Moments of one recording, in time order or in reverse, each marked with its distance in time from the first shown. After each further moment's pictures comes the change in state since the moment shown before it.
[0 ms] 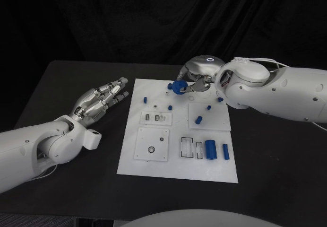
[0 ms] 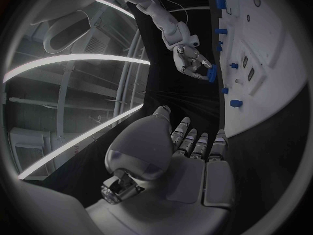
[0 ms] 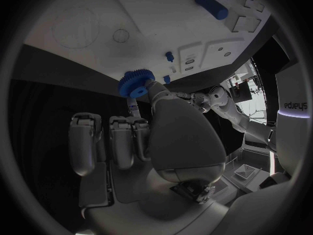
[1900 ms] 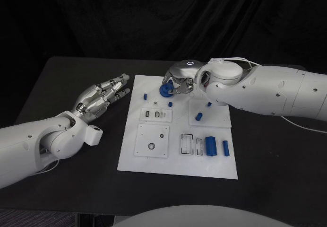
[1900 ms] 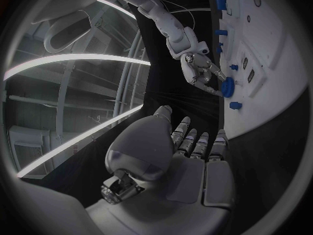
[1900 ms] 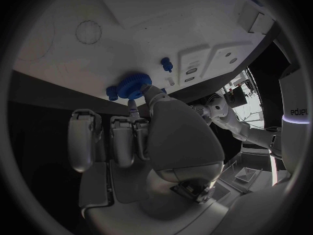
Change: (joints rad) left arm -0.001 0.016 0.000 -0.019 0.000 0.018 0.000; left_hand 0.016 0.000 0.019 -0.019 0.021 0.007 0.007 0.000 0.001 0.000 0.000 0.000 0.000 0.011 0.011 0.000 0.003 0.000 0.000 0.007 0.004 0.001; right arm -0.040 0.158 0.001 -0.152 0.000 0.083 0.039; right_hand 0.005 0.009 0.063 -0.017 -0.002 -0.199 -0.022 -0.072 0.033 0.000 0.000 0.000 0.000 0.000 0.000 0.000 0.000 0.000 0.000 0.000 -0.078 -0.001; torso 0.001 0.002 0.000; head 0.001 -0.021
